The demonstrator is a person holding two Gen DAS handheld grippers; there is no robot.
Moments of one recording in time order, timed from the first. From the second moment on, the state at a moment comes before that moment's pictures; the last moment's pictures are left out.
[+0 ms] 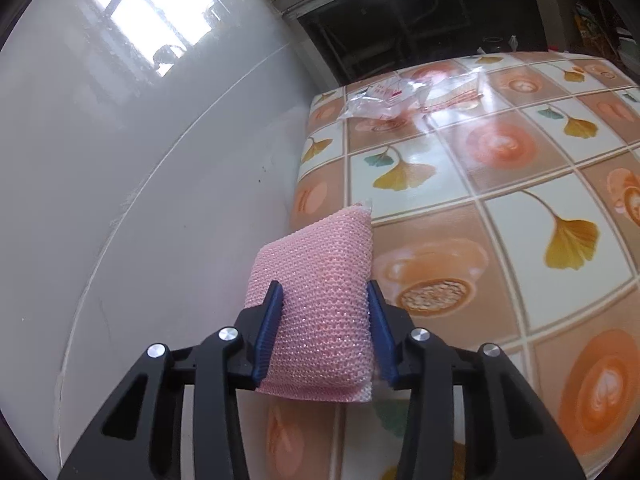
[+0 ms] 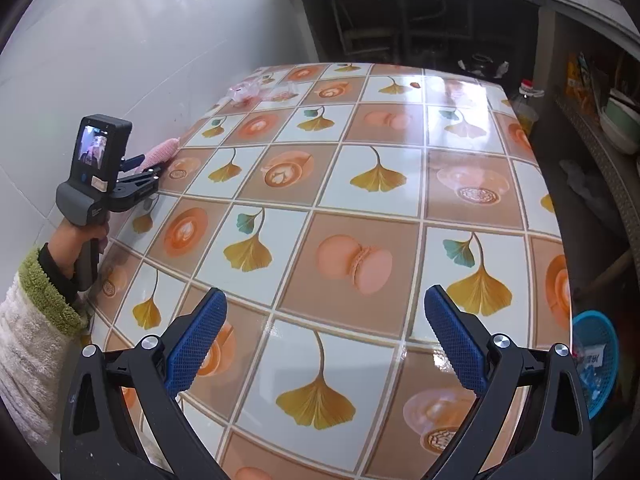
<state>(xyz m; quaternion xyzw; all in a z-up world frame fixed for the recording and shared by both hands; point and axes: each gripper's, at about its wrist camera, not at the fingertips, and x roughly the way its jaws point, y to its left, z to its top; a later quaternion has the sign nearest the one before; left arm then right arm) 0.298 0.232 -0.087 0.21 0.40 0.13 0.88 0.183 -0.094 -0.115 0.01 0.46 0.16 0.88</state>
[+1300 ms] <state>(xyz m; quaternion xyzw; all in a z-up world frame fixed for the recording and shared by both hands) 0.192 0.137 -0.087 0.05 0.46 -0.16 0.87 0.228 -0.090 -0.075 0.10 0.48 0.26 0.83</state>
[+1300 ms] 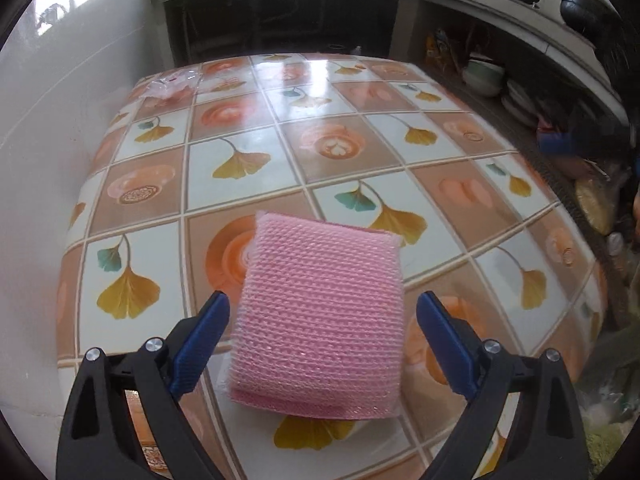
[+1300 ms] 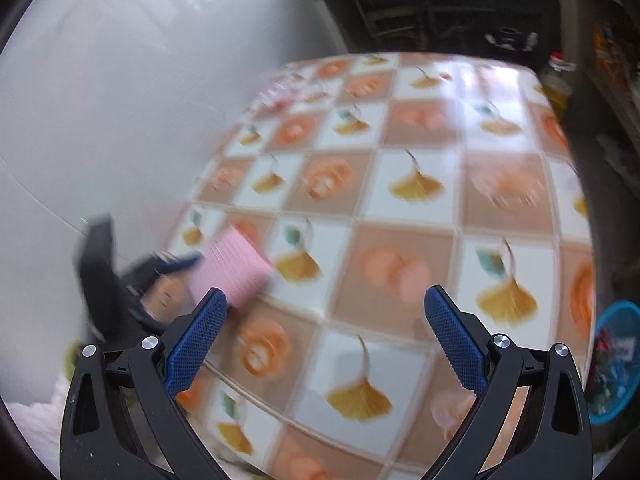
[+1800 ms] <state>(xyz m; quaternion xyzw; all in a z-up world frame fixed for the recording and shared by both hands) 0.184 0.175 -0.093 -0.06 0.45 -0.09 0.89 0.463 0.083 -0.077 0.07 0.49 0.32 0.81</state>
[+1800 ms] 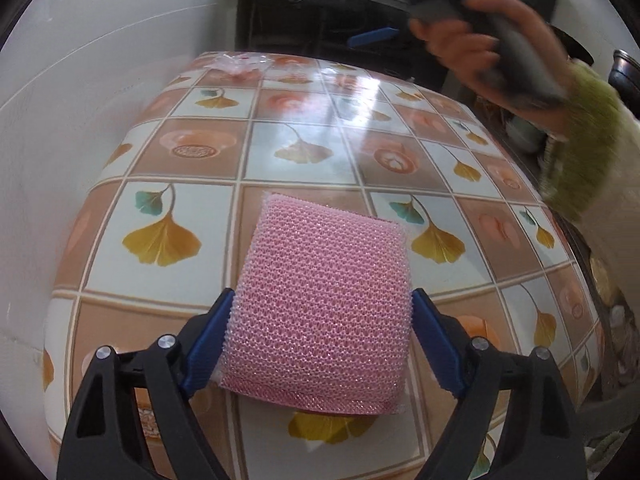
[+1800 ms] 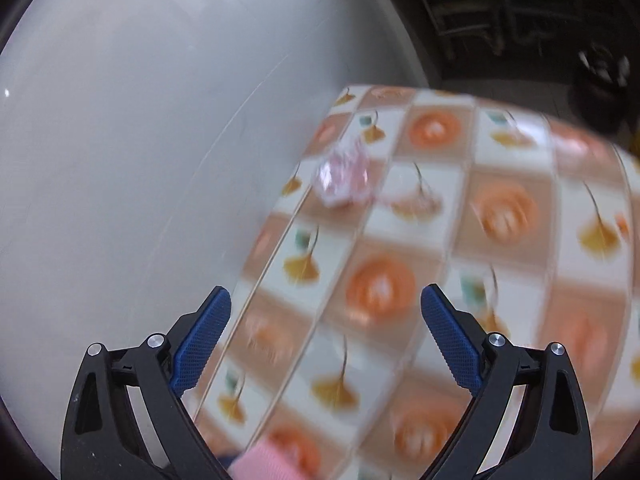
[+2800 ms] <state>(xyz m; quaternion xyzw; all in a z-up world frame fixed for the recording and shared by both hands) 0.175 0.200 -0.082 -0.12 0.41 -0.04 0.90 0.458 0.087 -0.111 -0.11 0.50 0.24 0.83</state>
